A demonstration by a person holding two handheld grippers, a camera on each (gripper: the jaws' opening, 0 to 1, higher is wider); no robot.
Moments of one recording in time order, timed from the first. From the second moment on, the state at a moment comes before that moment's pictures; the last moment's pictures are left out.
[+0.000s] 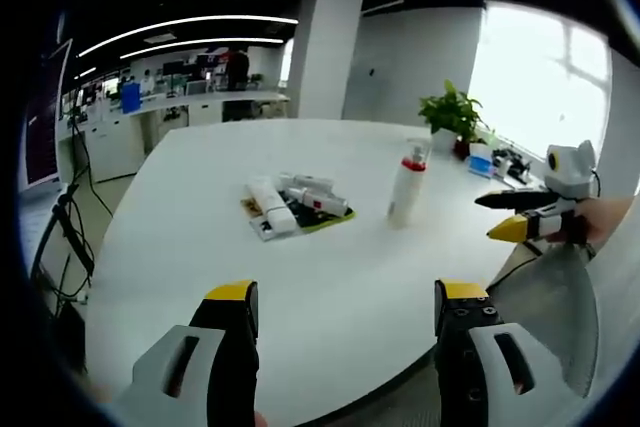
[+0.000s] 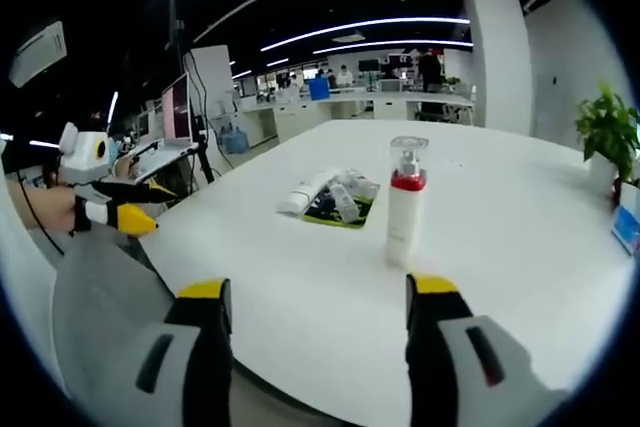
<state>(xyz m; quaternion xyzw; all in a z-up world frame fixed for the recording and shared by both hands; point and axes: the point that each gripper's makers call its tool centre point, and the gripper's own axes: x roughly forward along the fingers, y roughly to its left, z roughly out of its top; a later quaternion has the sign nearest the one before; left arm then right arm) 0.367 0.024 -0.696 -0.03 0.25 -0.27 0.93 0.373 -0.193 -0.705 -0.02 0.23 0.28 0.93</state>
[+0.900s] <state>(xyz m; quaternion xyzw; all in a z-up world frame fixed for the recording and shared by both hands) 0.393 0.036 -0.737 -0.03 0.31 -0.26 0.91 0.370 -0.187 -0.712 -0.03 0.25 0.29 0.92</state>
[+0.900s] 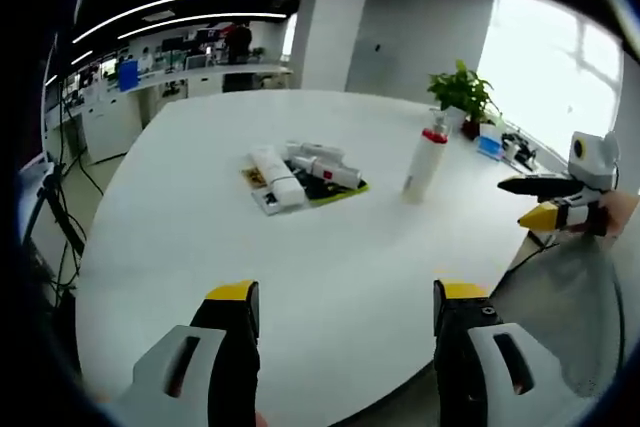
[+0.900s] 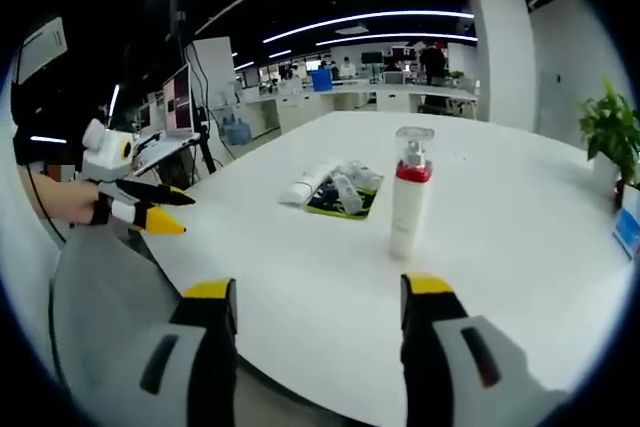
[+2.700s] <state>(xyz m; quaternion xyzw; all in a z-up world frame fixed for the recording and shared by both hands) 0.570 0.014 -0.759 0.00 0.37 -0.21 0.90 0.373 -0.189 -0.724 -0.05 0.27 0.28 0.92</state>
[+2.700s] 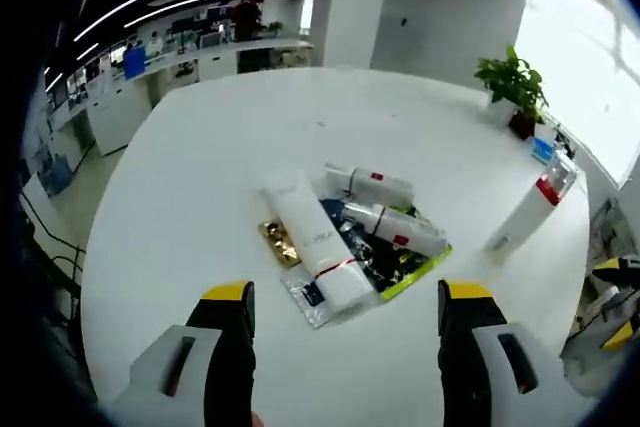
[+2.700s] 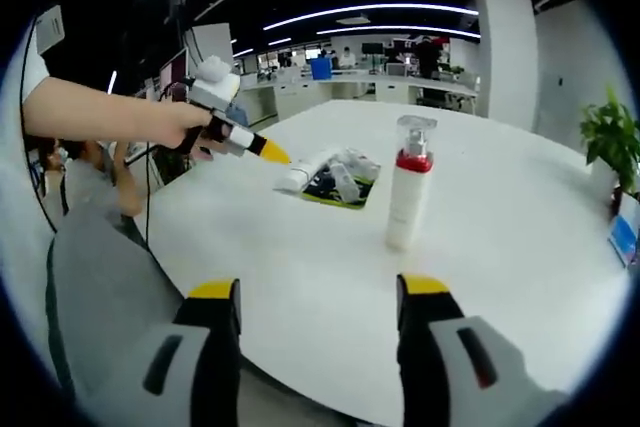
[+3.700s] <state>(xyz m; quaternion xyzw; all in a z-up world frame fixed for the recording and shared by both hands) 0.629 0.006 -0.817 0.04 0.45 -0.15 0.88 0.372 -0.191 -0.730 -0.05 0.28 0.27 0.92</state>
